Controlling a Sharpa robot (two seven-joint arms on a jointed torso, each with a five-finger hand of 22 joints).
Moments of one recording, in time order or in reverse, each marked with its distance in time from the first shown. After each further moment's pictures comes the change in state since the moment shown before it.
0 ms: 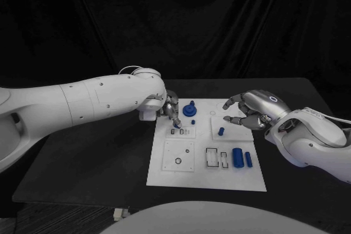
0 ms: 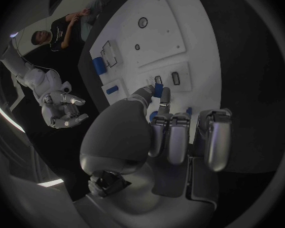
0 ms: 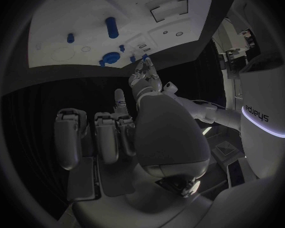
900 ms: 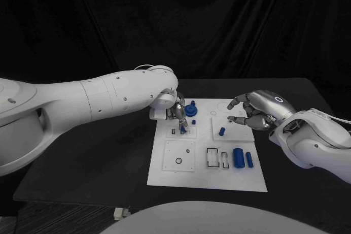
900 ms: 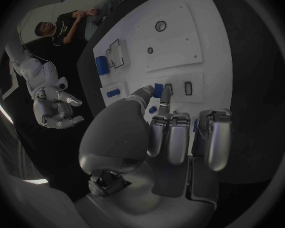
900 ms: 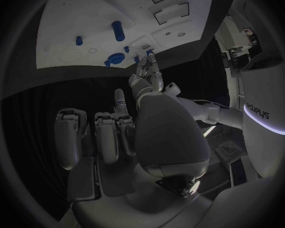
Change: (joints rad) left arm 0.005 0.105 0.000 -0.086 0.144 0.068 -0.136; left_hand -0.038 -0.009 0.051 -0.023 -0.015 0.007 0.007 -0.035 0.081 0.000 0.000 0.000 0.000 0.000 0.000 0.000 0.000 0.000 0.000 0.000 0.000 0.000; right arm -0.001 -0.020 0.000 0.002 0.017 -0.003 -0.010; right_hand 0.000 0.000 0.003 0.003 0.000 0.000 0.000 0.000 0.000 0.000 0.000 0.000 0.000 0.000 0.000 0.000 0.000 0.000 0.000 0.000 0.000 0.001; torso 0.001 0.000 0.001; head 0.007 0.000
